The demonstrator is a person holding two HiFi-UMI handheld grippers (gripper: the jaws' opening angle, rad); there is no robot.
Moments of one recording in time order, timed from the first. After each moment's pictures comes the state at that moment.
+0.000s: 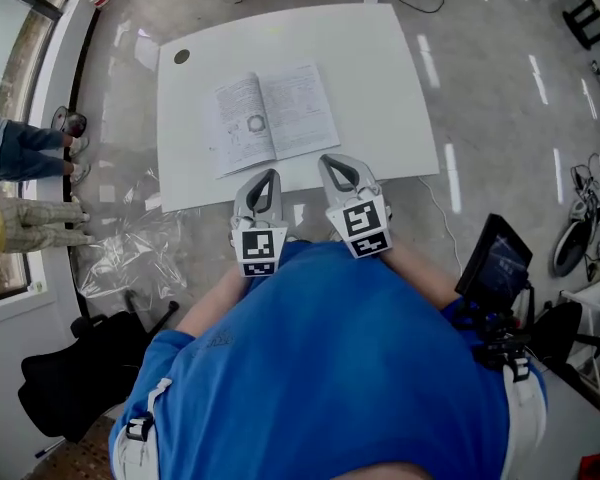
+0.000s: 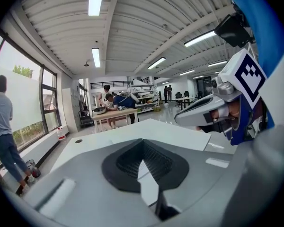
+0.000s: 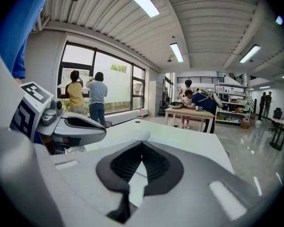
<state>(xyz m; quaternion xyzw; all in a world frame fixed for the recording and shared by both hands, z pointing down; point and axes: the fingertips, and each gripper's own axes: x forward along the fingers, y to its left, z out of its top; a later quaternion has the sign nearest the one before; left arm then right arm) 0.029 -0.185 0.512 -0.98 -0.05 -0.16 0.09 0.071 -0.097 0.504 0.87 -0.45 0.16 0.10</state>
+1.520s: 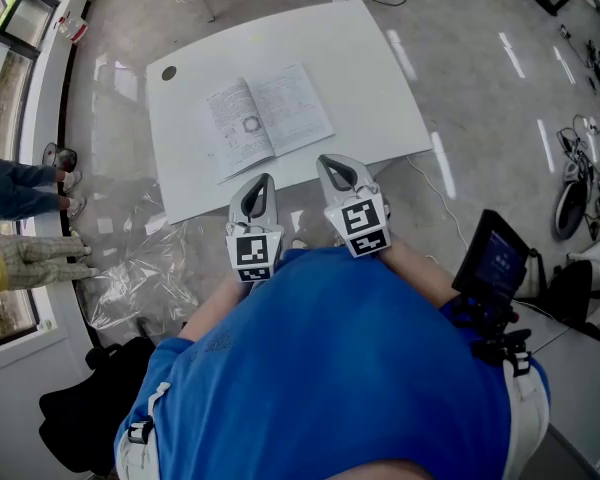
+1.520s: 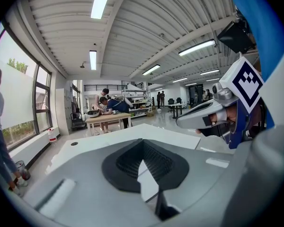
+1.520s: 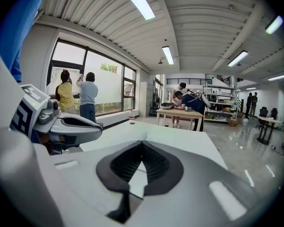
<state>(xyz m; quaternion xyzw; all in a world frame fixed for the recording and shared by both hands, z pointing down) 0.005 -0.194 0.496 -0.98 -0.11 -0.14 0.07 0.043 -0.093 0.491 0.90 -0.39 0.17 0.09</state>
